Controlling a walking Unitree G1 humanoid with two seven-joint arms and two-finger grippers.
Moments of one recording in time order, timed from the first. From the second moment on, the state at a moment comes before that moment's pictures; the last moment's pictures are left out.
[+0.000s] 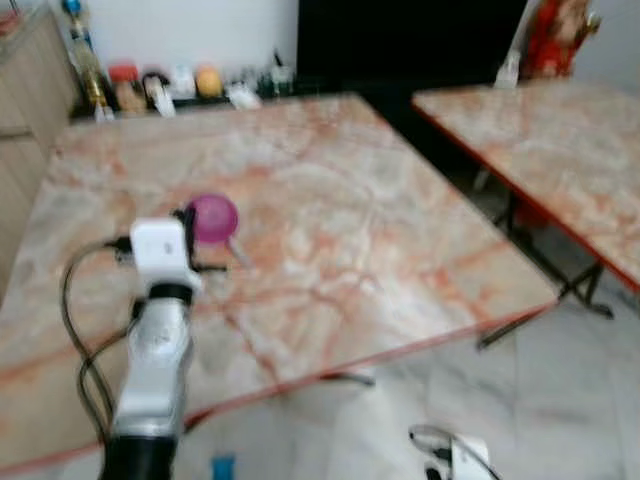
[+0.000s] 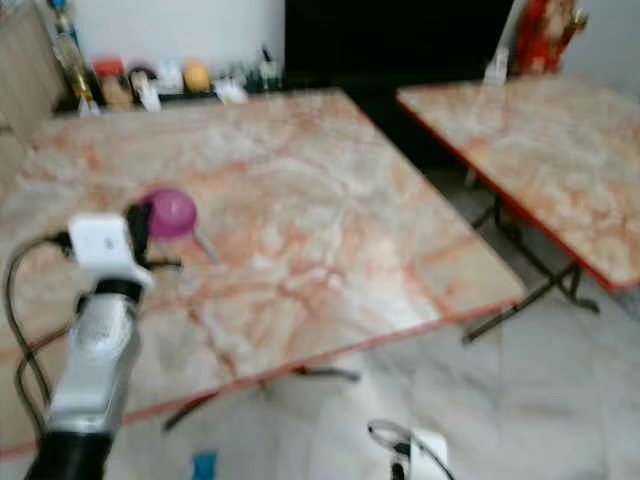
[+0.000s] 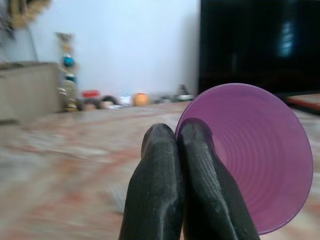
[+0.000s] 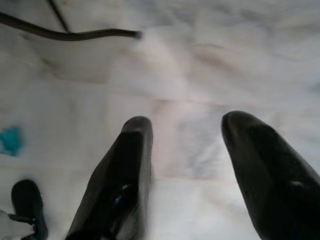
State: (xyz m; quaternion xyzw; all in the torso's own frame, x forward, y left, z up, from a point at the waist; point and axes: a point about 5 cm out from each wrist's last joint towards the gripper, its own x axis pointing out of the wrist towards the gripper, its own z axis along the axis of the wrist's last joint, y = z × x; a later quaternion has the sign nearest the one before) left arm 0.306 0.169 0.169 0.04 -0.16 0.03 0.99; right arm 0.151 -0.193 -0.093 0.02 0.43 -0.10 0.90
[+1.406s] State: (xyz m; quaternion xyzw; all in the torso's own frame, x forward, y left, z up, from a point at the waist) left arm 0.313 0.175 0.168 0.05 -0.16 0.04 0.99; right arm 0.150 -0.183 -0.095 0.03 0.43 -0.09 0.90
